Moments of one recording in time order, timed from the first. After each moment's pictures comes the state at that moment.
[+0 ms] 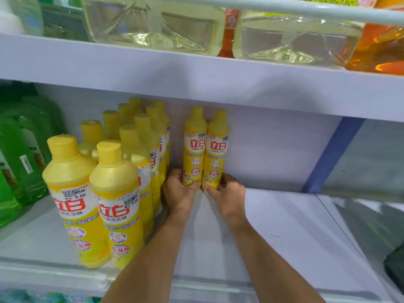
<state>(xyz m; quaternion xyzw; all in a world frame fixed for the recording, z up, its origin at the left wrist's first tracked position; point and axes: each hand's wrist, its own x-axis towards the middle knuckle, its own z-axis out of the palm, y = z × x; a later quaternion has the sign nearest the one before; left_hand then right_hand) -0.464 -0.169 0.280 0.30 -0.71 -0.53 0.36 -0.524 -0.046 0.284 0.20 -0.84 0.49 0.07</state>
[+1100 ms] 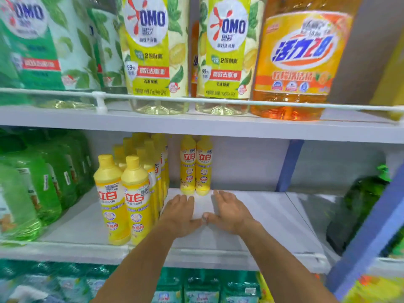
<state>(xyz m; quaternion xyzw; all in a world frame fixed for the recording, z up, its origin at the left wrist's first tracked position) -0.360 -0.131 0.324 0.12 -0.99 -0.04 0.02 -0.446 0.045 0.343 0.35 -0.93 0.11 -0.02</state>
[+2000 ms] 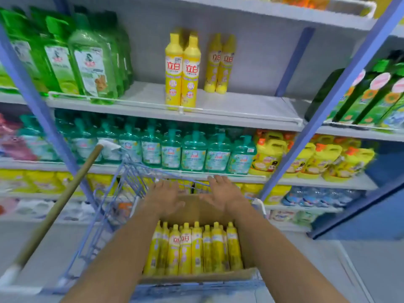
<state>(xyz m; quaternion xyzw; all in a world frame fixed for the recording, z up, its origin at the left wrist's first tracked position) 0.045 -0.103 0.194 0.11 -0.98 -0.07 -0.12 -0.059 0.091 0.211 0.32 -0.94 -0.03 -0.12</state>
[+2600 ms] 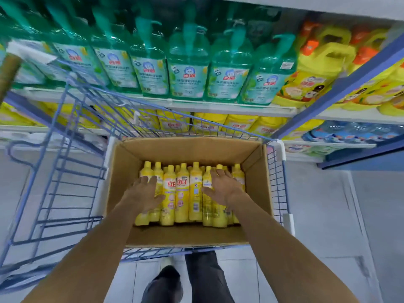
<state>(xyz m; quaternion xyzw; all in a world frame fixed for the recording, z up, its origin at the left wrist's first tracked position) 0.054 -0.106 -0.025 0.20 -0.90 -0.14 -0.36 -0.078 0.126 -0.019 0.27 -0.89 -0.05 -0.36</state>
